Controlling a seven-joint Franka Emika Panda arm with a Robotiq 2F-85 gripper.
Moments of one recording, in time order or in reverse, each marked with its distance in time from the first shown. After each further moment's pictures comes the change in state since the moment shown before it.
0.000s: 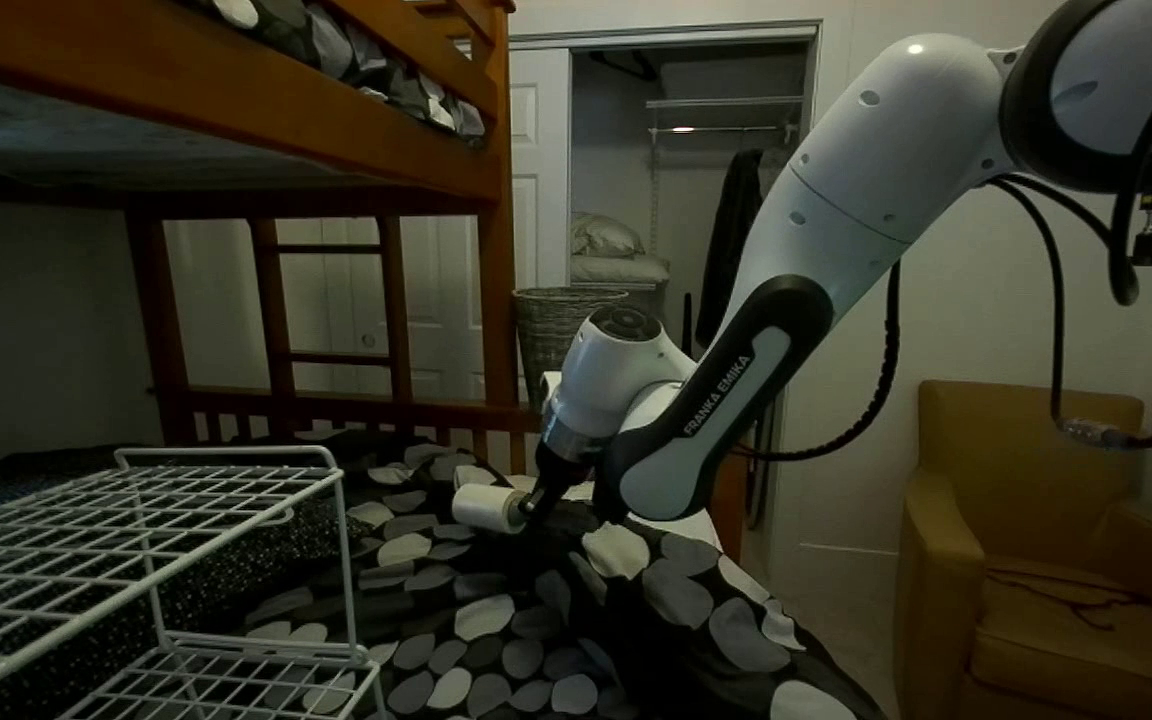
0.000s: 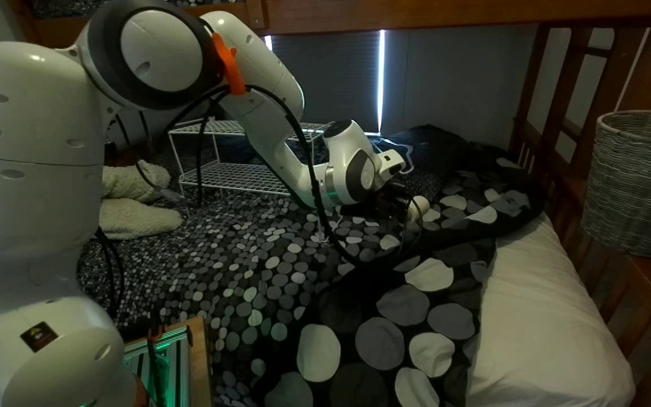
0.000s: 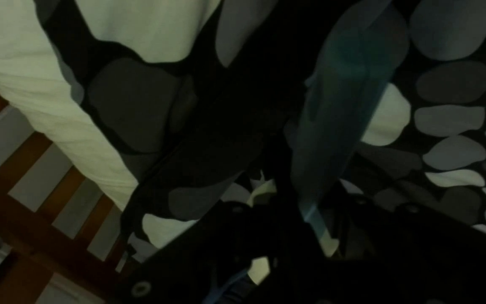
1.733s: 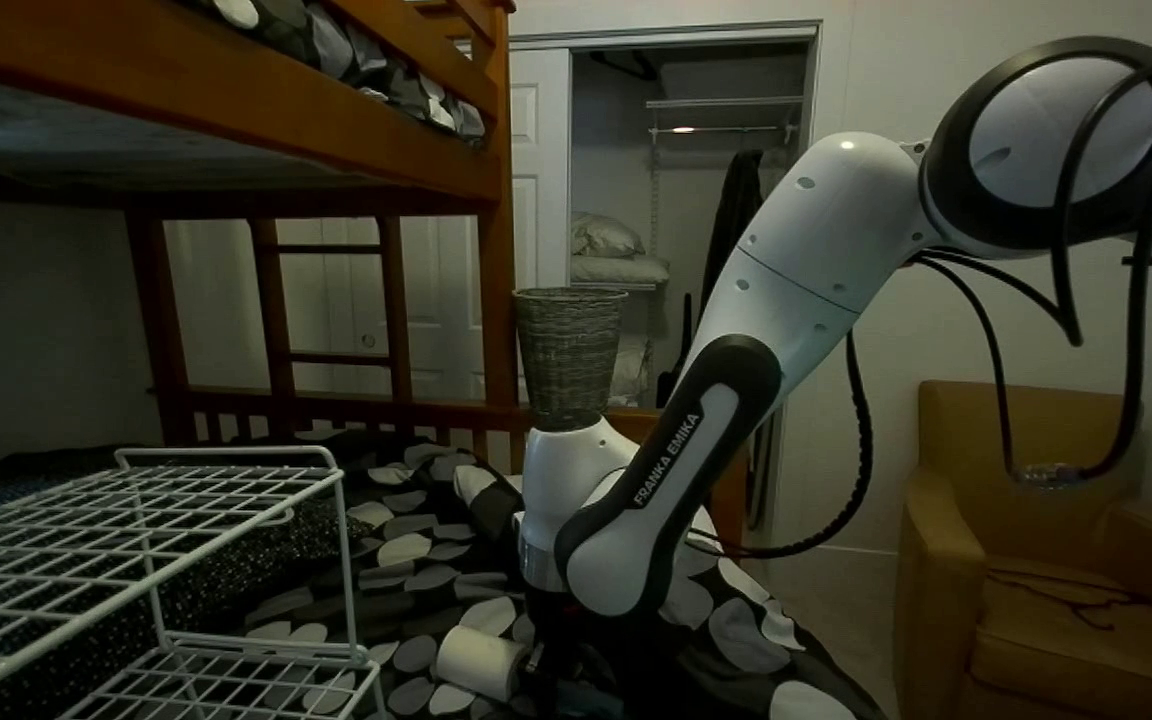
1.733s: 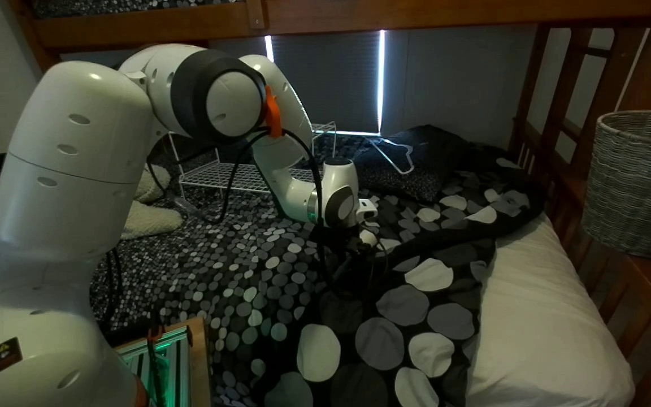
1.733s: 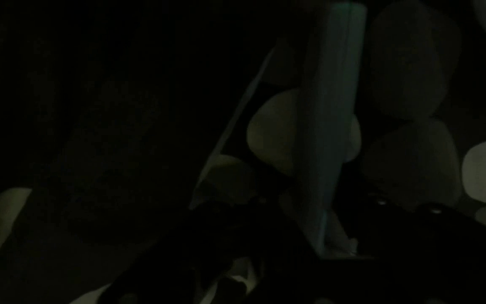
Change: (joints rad) arm -0.241 0.166 0.408 0.025 0.198 -0.309 -0.195
